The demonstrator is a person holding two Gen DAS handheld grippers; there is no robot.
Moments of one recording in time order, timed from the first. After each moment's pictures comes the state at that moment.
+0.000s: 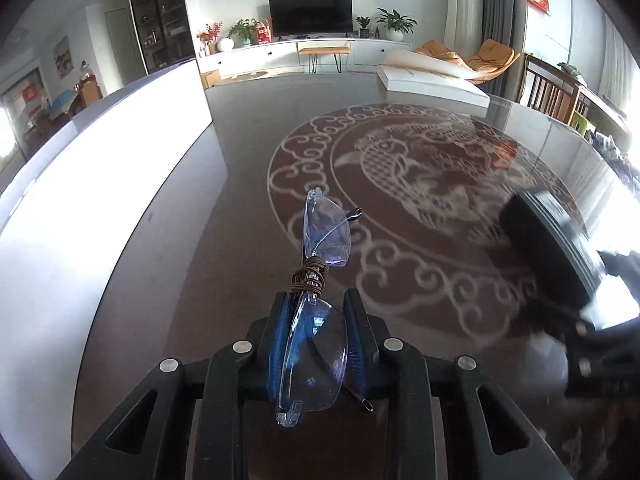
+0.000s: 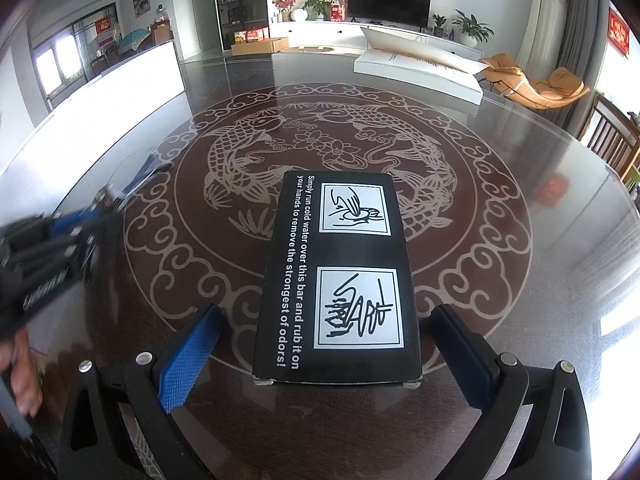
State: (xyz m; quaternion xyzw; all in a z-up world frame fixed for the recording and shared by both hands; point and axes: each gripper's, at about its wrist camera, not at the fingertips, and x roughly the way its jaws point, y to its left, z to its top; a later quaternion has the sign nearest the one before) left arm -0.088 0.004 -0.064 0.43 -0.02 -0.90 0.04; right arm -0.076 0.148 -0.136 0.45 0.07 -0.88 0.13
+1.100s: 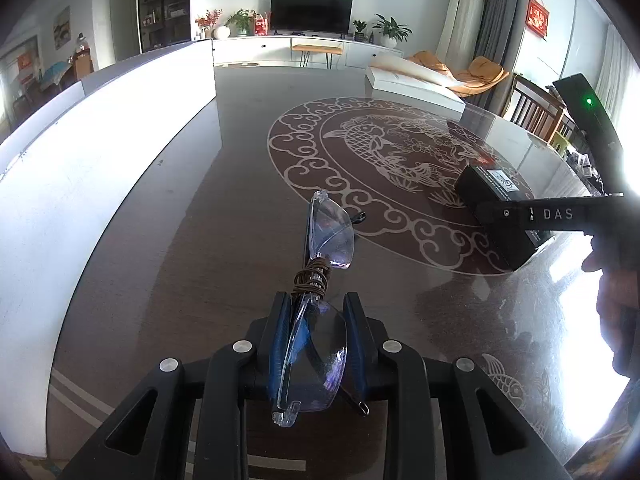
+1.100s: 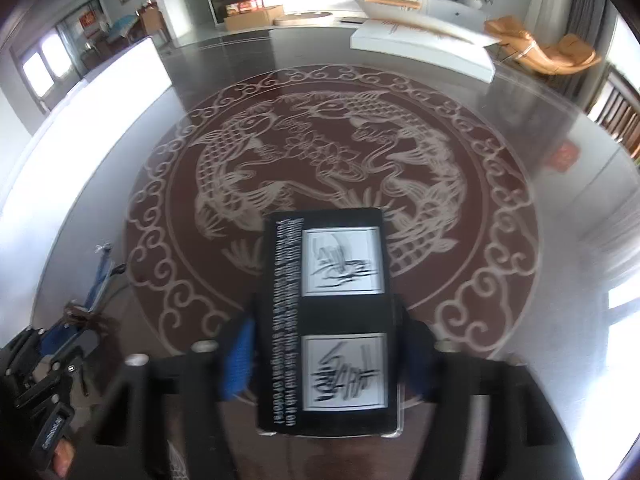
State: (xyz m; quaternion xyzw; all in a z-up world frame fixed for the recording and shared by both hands) left arm -0.044 -0.010 -0.064 0.43 0.05 -0.90 0.00; right arm -0.119 0.145 -0.117 0.53 0.05 -0.84 0.14
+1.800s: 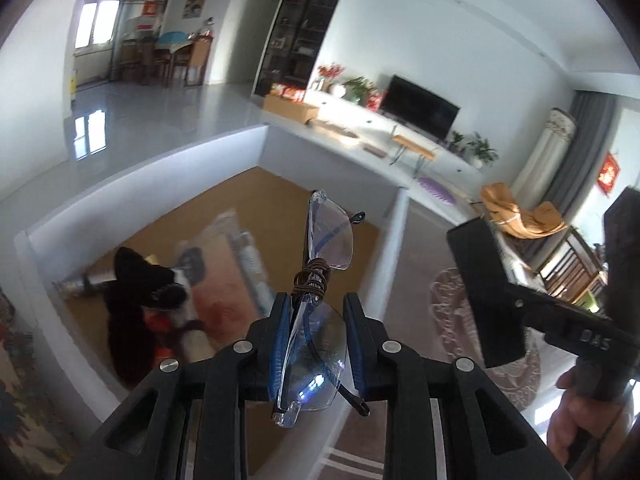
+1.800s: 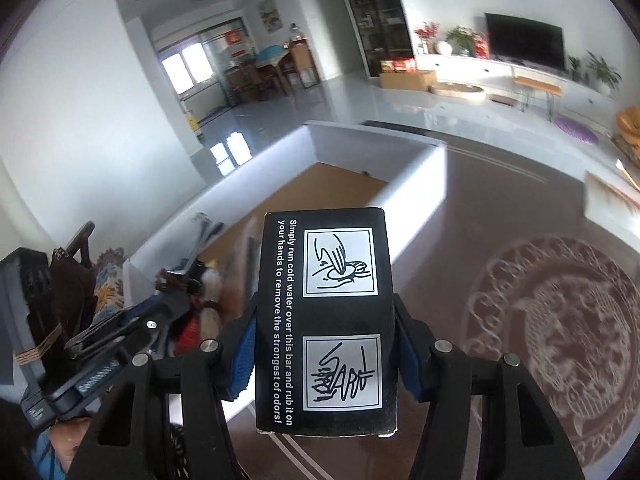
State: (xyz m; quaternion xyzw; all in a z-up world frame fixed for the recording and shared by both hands) left arm 0.017 -0.240 0.050 0.33 0.21 -0.91 0.16; right arm -0.056 -0.104 0.021 0.39 0.04 -0.83 0.40
